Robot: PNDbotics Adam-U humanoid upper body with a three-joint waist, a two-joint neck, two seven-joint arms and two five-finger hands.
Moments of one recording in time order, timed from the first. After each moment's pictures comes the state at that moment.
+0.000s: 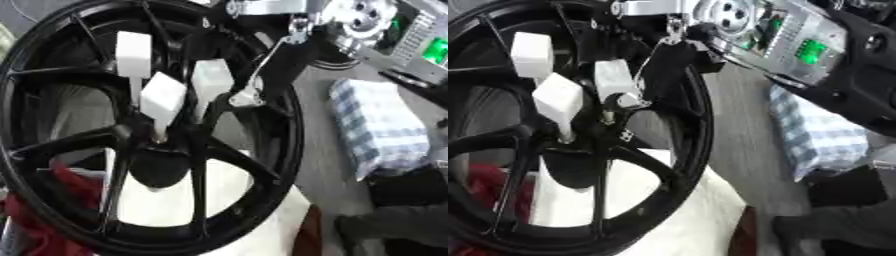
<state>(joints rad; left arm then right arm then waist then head) -0.12 0.41 0.16 -1.98 0.19 0.00 0.08 -0.91 -1.00 0.60 -1.99 -0.20 0.50 0.39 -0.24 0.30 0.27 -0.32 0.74</state>
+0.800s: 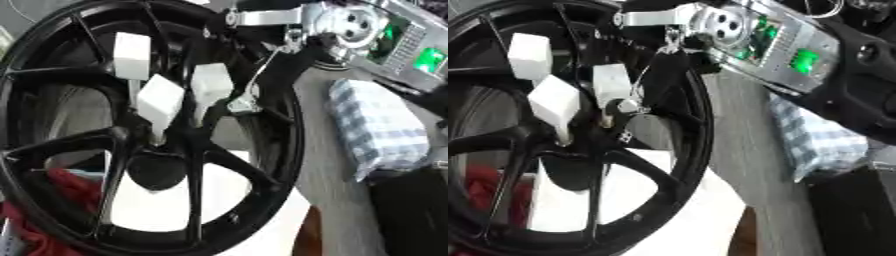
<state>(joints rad) -0.13 0.41 0.16 -1.98 0.18 0.00 0.08 -0.90 -1.00 0.60 -1.99 -0.18 0.53 0.38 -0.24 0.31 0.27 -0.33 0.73</state>
